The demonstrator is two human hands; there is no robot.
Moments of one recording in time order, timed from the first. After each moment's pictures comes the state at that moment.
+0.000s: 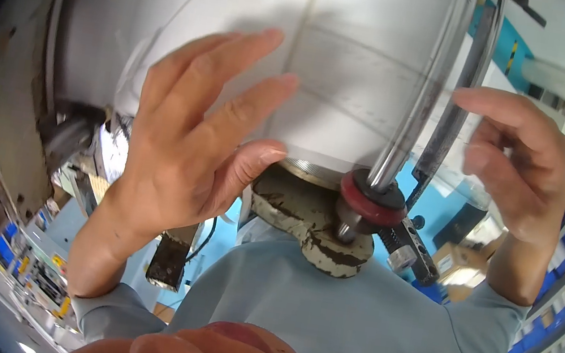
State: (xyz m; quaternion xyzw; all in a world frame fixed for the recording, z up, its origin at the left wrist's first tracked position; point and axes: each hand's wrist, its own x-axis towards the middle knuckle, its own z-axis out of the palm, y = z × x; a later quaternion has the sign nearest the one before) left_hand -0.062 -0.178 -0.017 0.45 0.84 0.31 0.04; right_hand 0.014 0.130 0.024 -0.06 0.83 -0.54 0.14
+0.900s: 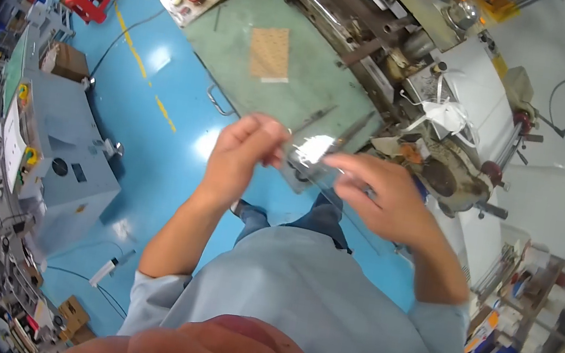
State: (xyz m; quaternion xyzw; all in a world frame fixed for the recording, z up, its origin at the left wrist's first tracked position) left_hand 0.274 -0.563 0.020 -0.09 0.51 0.85 0.06; right_hand 0.216 -0.336 0.086 -0.36 0.81 -0.41 0.21
